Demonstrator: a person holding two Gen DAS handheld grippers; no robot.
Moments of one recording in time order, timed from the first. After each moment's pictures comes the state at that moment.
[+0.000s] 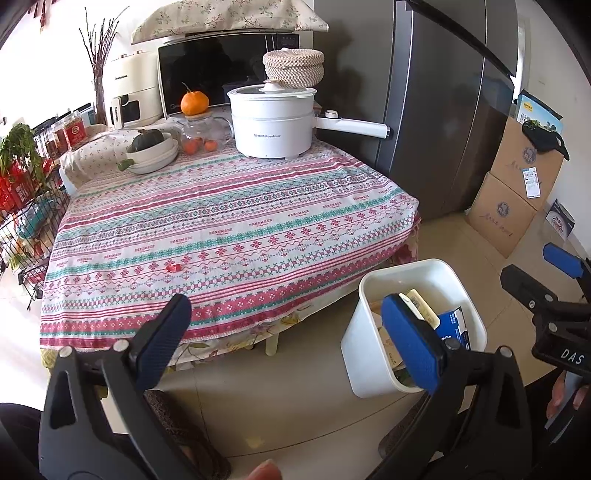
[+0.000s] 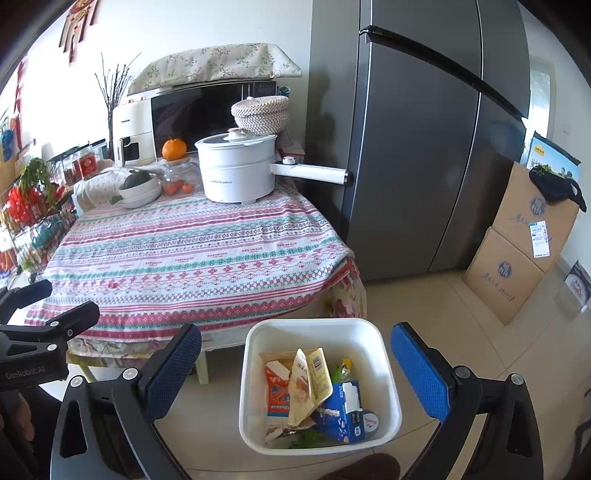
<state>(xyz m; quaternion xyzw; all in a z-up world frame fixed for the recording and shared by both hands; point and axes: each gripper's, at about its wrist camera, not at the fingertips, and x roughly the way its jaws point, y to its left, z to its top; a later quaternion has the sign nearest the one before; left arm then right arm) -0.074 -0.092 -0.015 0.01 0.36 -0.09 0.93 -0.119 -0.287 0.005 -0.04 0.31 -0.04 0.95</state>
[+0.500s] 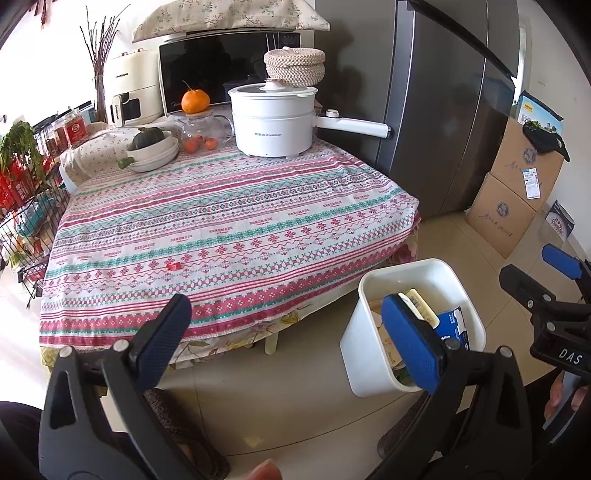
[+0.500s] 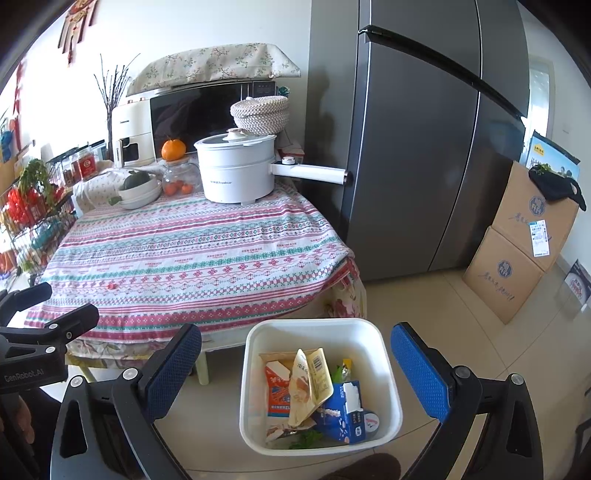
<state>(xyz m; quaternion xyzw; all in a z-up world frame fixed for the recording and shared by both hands) -0.075 -0.091 -0.014 0.01 0.36 -0.09 0.93 -0.119 -0.285 0.004 -0.03 0.31 -0.05 0.95</state>
